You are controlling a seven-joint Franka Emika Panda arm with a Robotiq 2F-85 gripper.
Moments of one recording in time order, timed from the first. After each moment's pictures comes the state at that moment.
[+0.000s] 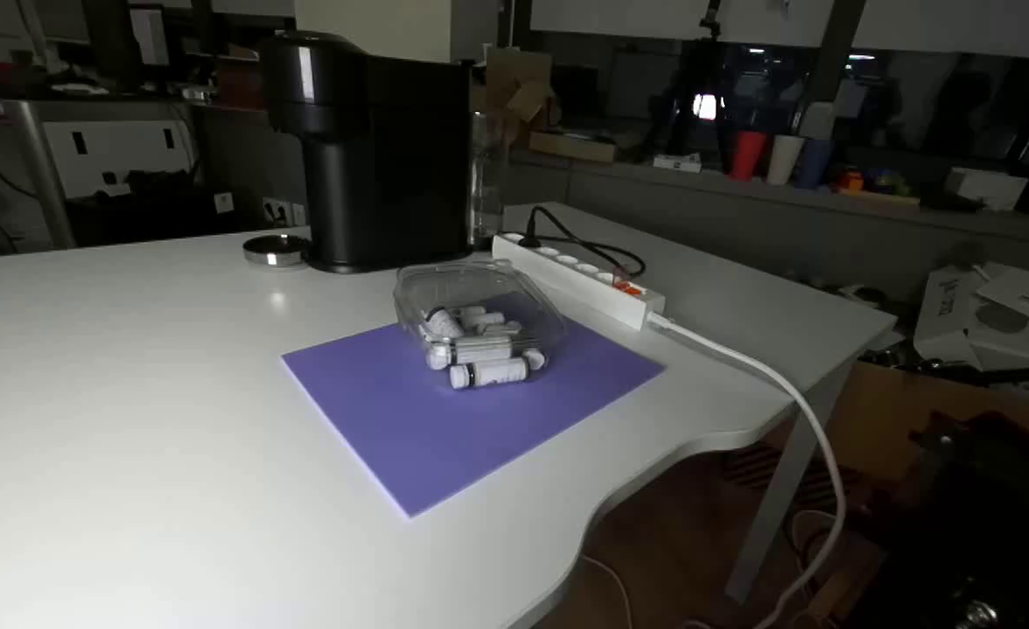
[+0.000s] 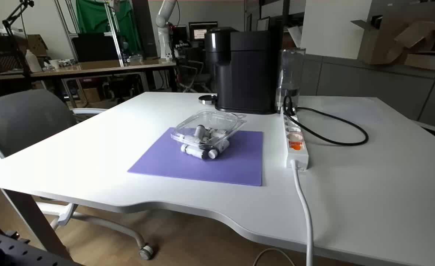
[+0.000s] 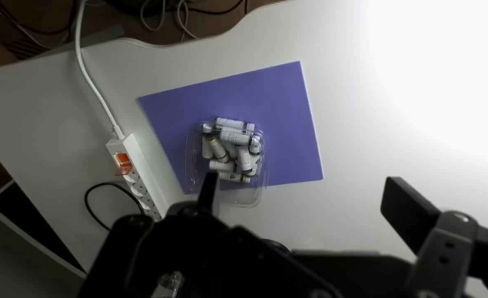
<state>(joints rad) 0.04 -0.86 0.39 -2.63 0.04 1.96 0.49</state>
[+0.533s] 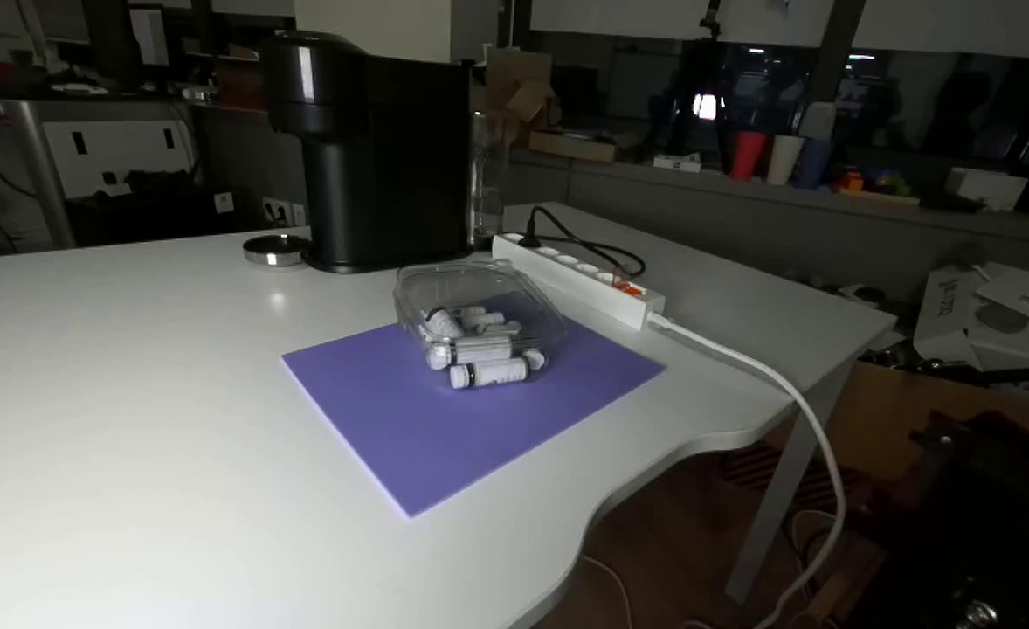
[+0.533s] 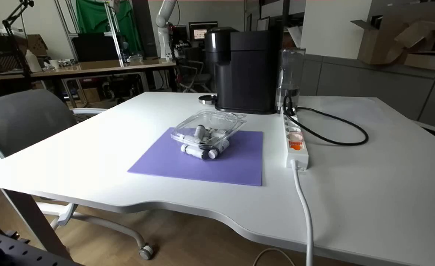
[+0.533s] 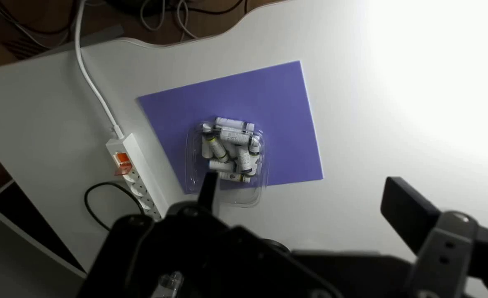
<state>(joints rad) 0.04 -0.86 0.39 -2.63 0.04 1.96 0.49</state>
